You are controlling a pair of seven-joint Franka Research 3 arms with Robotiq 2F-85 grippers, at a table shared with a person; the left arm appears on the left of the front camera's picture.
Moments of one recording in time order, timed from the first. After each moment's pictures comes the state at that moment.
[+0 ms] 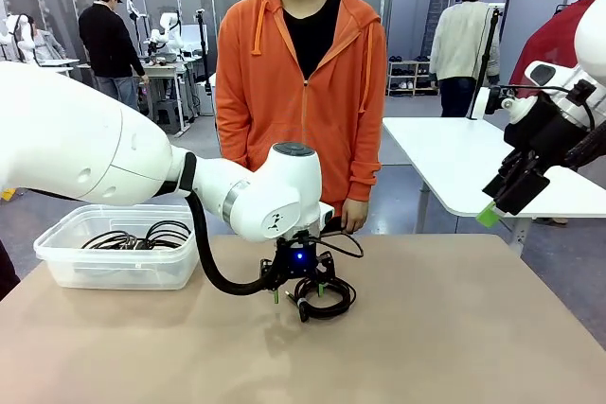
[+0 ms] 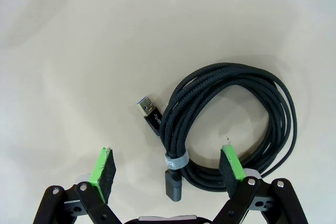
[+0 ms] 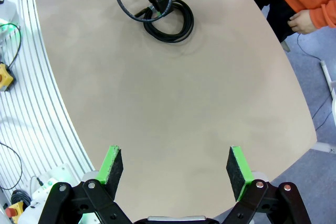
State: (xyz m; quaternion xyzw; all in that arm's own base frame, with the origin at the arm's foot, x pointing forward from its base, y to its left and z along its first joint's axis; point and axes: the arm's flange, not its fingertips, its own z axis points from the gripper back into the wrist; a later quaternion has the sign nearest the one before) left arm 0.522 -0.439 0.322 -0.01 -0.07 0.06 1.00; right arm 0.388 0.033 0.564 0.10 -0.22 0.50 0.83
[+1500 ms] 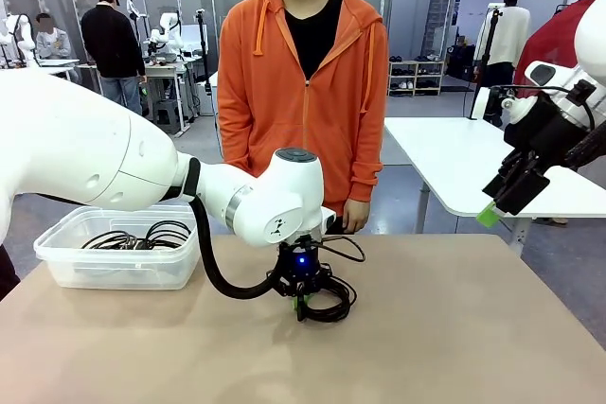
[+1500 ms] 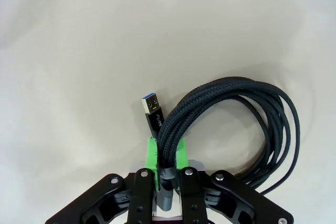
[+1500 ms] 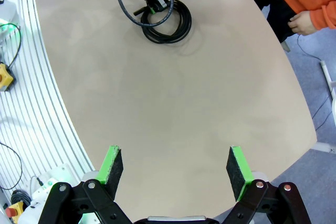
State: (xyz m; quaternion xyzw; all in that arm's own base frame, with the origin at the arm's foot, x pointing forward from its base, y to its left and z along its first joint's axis) left arm 0.524 -0.442 0.312 -0.01 -0.07 0.06 1.00; right arm 0.388 0.033 0.564 0.10 -0.22 0.50 0.83
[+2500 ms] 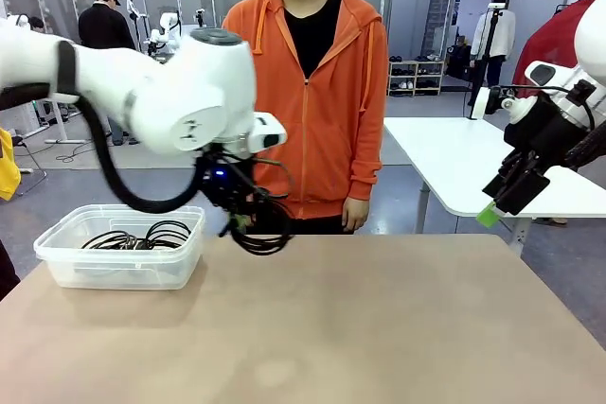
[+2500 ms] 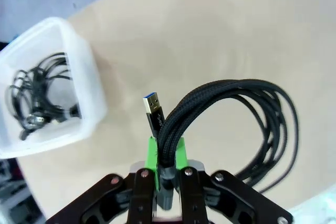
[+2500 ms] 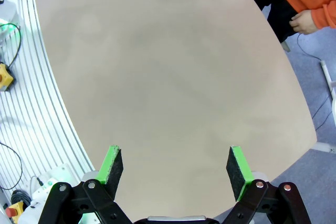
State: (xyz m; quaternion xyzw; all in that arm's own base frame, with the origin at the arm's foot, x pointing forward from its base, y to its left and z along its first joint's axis) left arm 0.490 -0.315 0.502 0.05 -0.18 -0.18 0.97; right arm 0.388 0.033 0.564 0.10 -0.22 0.50 0.83
